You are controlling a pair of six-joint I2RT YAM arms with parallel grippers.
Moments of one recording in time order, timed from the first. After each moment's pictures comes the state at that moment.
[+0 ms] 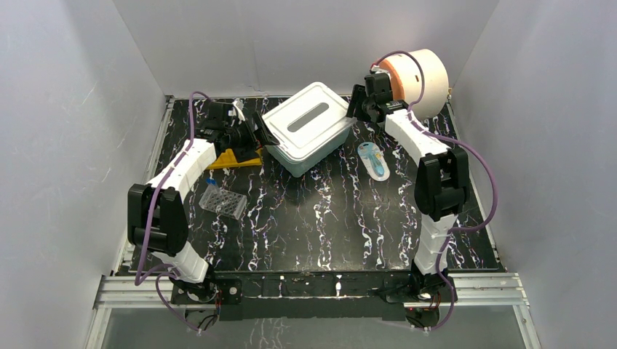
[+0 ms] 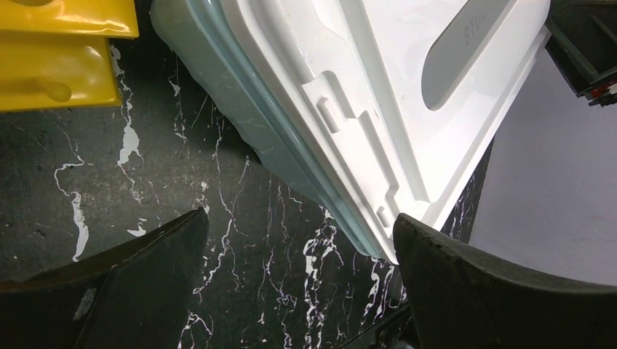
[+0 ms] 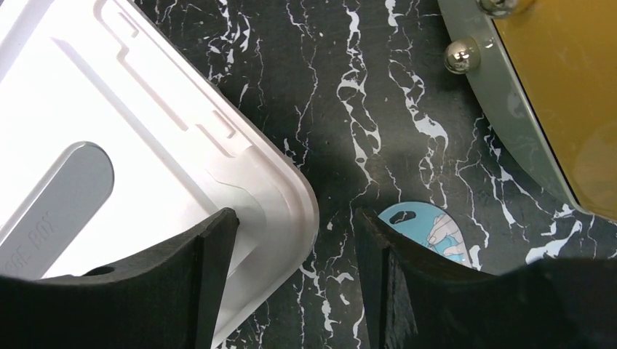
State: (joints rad) left arm -0.20 1.63 1.27 -0.45 0.41 -0.63; right arm 0.33 1.97 1.69 -0.38 0.10 0.43
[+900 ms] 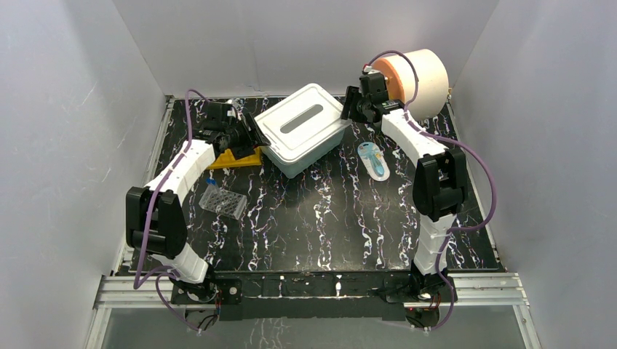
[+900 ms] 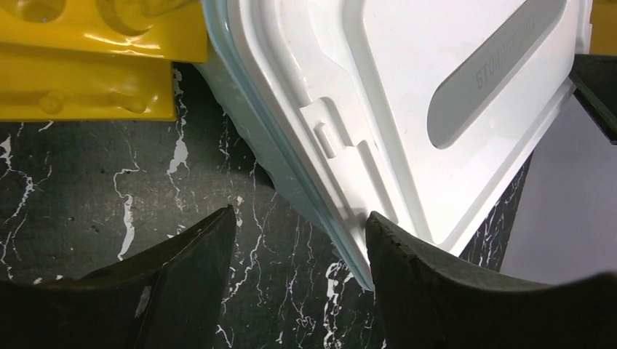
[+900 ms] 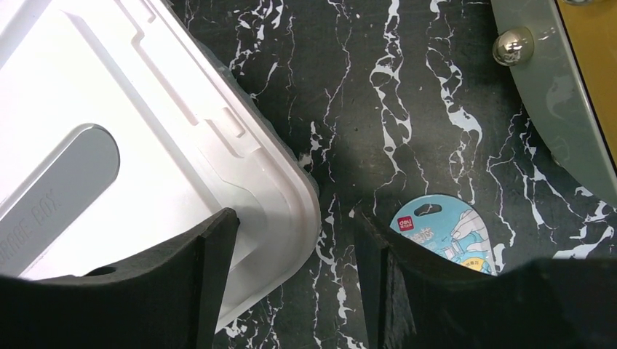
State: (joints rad) left arm -0.20 1.61 1.27 -0.45 0.26 -0.63; right arm 0.36 1.97 1.71 -0.40 0.03 0.40
